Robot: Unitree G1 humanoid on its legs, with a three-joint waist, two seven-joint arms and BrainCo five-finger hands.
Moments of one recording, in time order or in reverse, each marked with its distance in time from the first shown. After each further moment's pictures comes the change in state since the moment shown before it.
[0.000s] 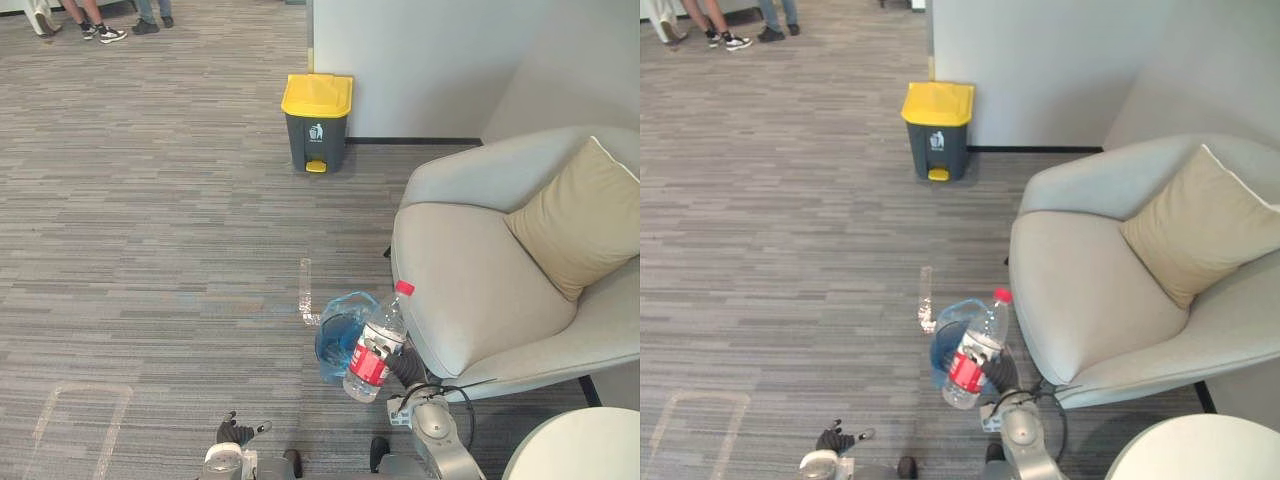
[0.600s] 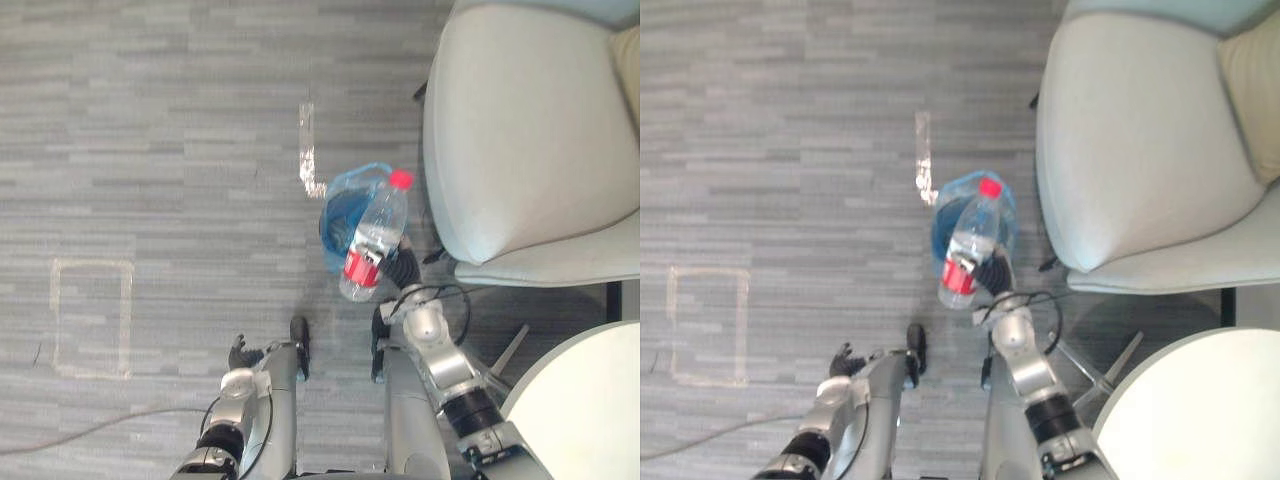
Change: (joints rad) left arm -0.300 -0.045 0.005 -0.151 -0.178 -0.032 0.110; right arm -0.521 -0.139 -0.020 -0.096 -0.032 0.015 -0.148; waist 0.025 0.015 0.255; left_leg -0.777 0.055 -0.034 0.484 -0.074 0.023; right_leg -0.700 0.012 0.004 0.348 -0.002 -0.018
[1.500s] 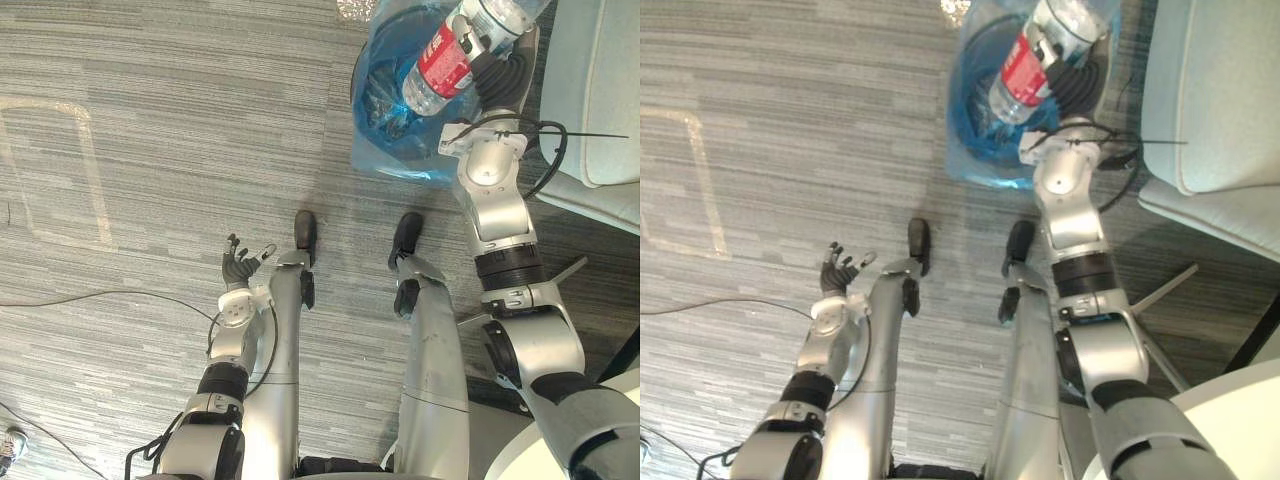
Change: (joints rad) left arm -0.163 0.039 -0.002 -0.245 -0.100 -0.079 0.024; right arm -0.638 -0.147 -0.182 0.267 0.116 0.009 -0.198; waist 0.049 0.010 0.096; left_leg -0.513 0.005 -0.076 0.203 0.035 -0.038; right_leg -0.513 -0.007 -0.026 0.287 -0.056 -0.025
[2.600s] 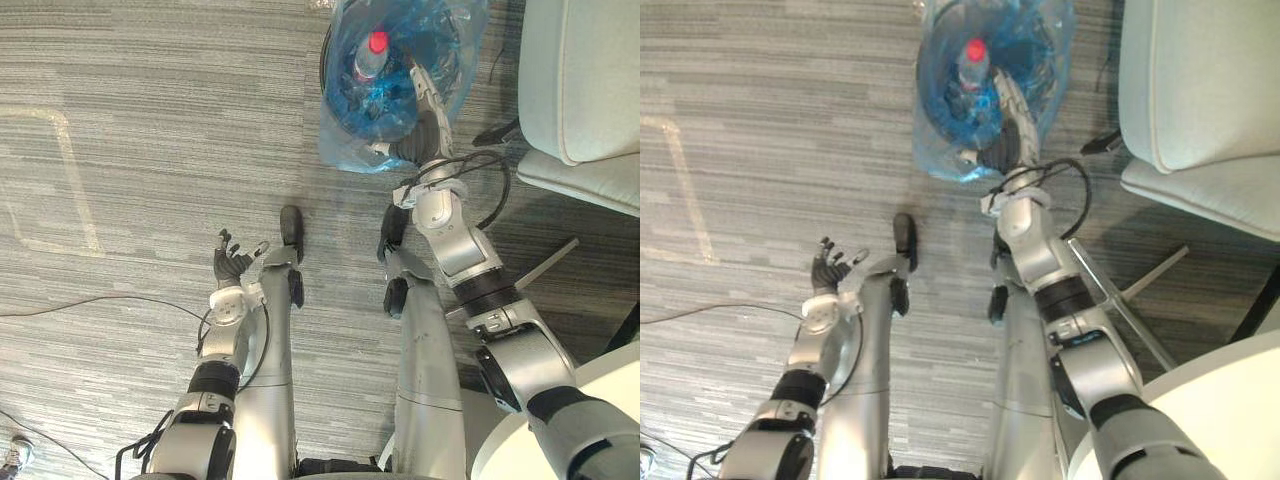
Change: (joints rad) left arm 0.000 0.039 0.002 0.005 0.000 -0.001 0.000; right arm 0.122 0.044 0.237 0.068 -0.359 0.039 0.128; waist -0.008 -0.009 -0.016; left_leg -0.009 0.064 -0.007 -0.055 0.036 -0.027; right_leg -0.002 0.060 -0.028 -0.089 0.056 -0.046
